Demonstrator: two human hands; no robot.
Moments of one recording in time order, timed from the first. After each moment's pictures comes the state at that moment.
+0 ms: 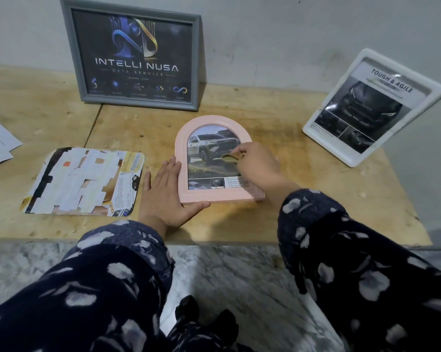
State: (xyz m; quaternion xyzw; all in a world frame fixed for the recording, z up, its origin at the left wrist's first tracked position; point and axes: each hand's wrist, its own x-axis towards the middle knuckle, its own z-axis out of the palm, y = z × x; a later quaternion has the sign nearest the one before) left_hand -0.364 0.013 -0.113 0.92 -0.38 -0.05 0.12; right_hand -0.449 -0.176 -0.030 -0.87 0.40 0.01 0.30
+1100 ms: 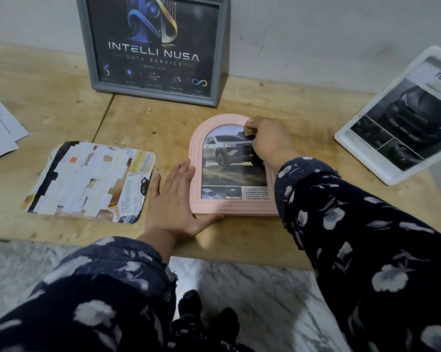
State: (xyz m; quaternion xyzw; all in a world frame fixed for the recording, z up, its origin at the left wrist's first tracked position) left_hand -0.362 0.011 -0.112 0.92 -0.36 -0.03 0.15; right_hand -0.367 -0.243 -0.064 -0.95 0.28 -0.01 0.16
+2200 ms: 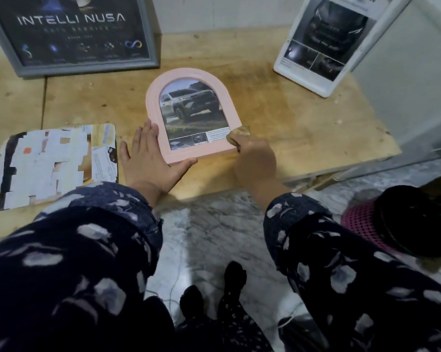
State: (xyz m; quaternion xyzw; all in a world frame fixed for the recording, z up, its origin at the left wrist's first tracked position) left_hand -0.363 0.015 -0.117 0.92 -0.38 -0.04 0.12; right_hand -0.526 -0.115 -0.097 -0.88 0.41 -0.21 0.14
